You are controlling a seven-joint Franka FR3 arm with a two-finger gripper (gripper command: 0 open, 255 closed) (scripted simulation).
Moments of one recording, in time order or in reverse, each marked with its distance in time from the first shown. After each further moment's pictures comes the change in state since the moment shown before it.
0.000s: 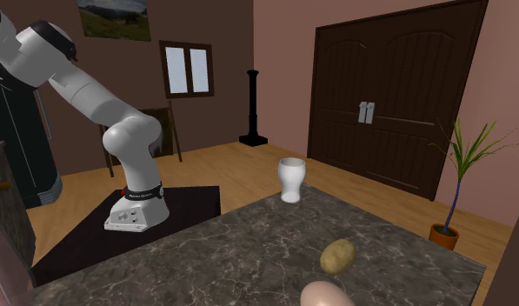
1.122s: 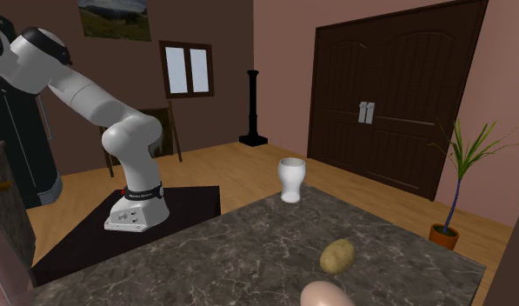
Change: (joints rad) arm -0.035 -0.066 -0.085 -0.200 -0.090 0.170 0.054
